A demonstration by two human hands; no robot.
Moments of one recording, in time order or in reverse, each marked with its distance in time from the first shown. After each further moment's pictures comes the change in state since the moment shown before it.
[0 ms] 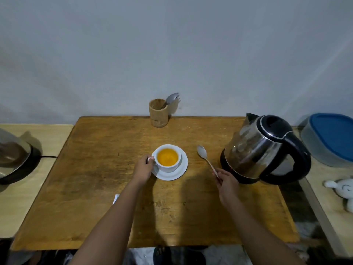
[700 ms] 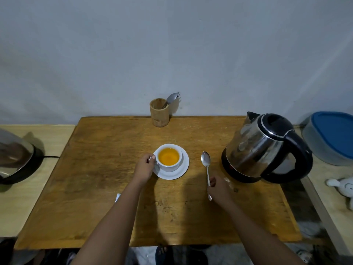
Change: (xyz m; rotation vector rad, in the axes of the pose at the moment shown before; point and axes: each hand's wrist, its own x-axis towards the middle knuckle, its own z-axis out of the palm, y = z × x) left_hand 0.000 -0.001 -0.003 -0.017 -0.006 0.015; right_hand 0.004 0.025 -0.007 -1.124 -0.235 -0.286
